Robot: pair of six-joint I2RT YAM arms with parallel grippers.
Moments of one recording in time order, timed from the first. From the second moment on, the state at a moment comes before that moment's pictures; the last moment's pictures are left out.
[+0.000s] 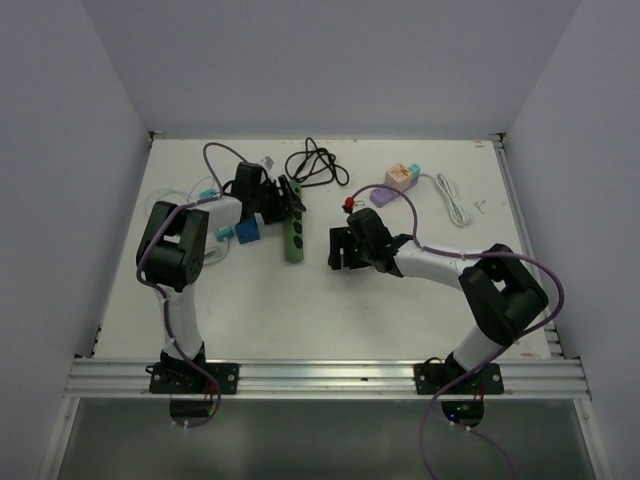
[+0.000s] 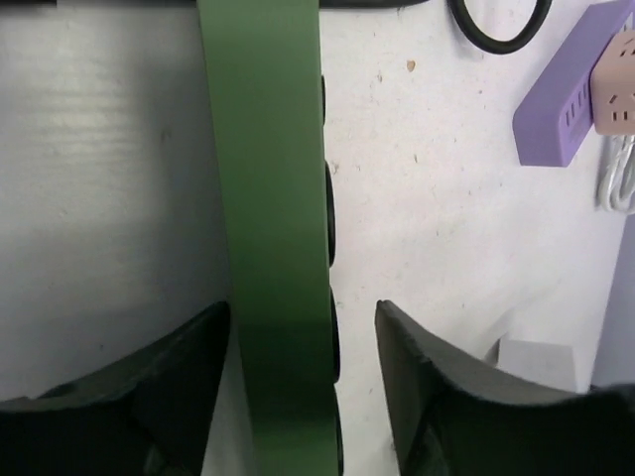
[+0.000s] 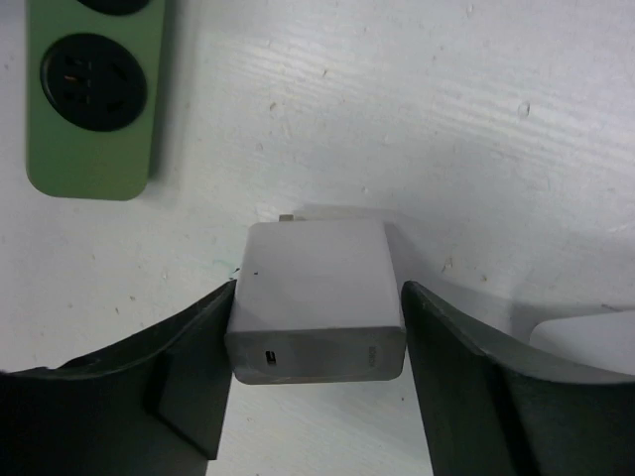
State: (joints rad) left arm -0.27 2.02 1.21 0.02 0.39 -0.65; right arm 0.68 1.64 0.89 -0.06 0.03 0.50
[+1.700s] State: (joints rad) left arm -0.22 0.89 0.65 -0.36 0.03 -0.38; right arm 0.41 1.55 0.87 -0.31 0.03 0.52
